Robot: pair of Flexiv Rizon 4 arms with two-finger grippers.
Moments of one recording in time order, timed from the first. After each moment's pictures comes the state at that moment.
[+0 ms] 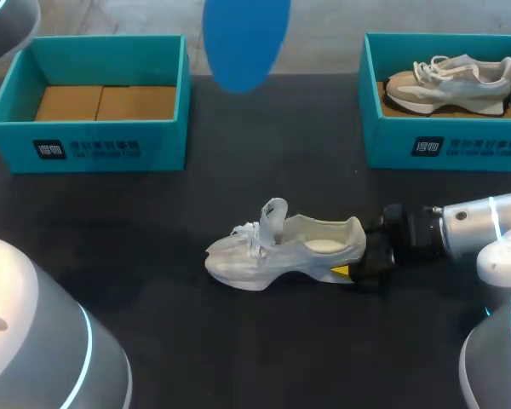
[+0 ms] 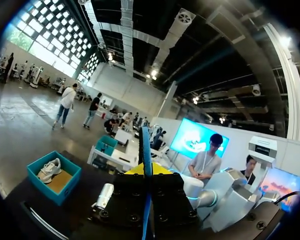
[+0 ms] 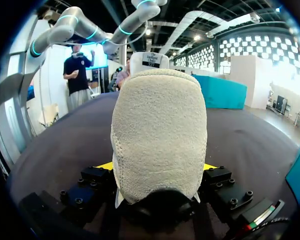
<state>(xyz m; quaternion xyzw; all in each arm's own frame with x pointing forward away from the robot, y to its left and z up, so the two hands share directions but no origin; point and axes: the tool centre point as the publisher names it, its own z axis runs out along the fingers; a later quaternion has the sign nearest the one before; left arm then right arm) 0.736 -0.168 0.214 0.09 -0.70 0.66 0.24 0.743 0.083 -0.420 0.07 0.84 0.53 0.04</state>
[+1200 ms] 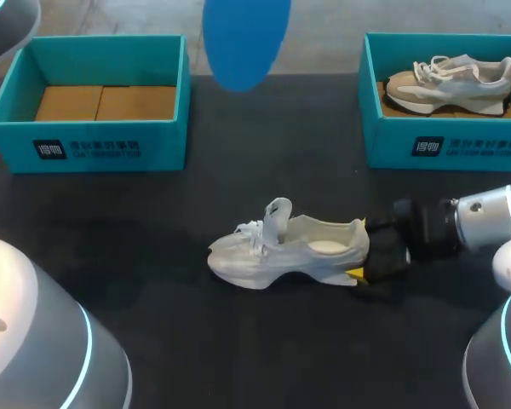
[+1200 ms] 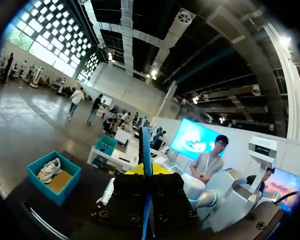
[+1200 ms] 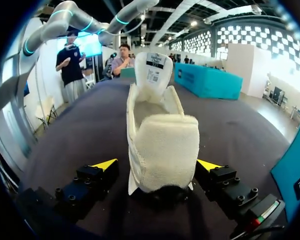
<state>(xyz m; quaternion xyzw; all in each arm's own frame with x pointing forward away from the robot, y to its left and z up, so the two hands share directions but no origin) 0.737 -0.168 0.214 0.09 -0.70 0.66 0.24 0.728 0.055 -0.395 0.09 0.88 0.46 0.05</state>
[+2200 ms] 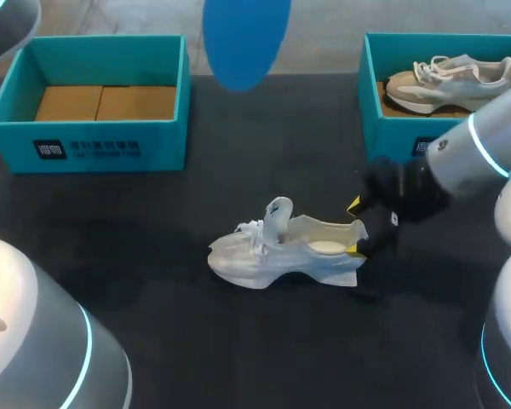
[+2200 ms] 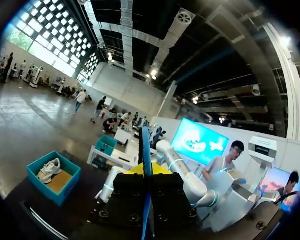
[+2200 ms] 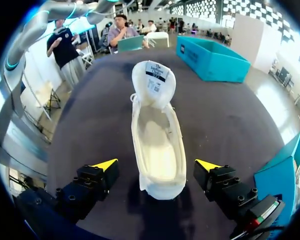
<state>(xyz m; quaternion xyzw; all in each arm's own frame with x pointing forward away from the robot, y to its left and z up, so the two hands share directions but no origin) 0.737 -0.168 0.214 0.09 -0.70 0.66 0.24 0.728 0.062 -0.329 0.10 0.95 0.30 0.02</state>
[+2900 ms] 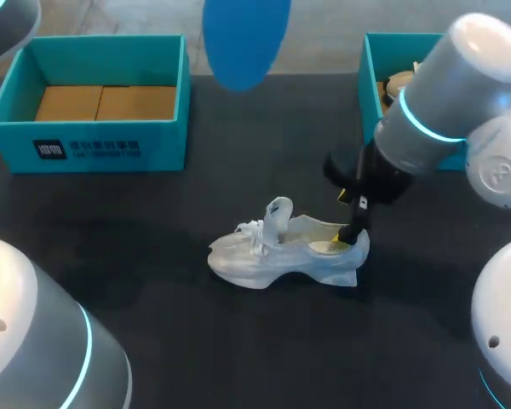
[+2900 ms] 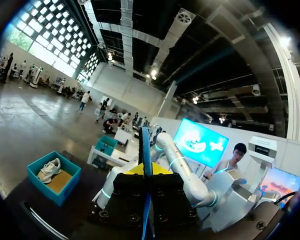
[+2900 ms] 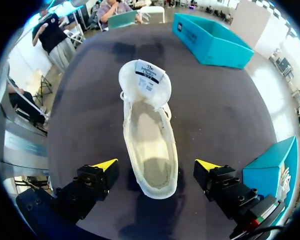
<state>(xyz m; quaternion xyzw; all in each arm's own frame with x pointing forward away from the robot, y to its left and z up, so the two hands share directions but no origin) 0.737 -0.168 0.214 0.09 -0.70 0.66 0.24 0.739 0.076 -0.312 0.12 0.98 0.16 0.03</state>
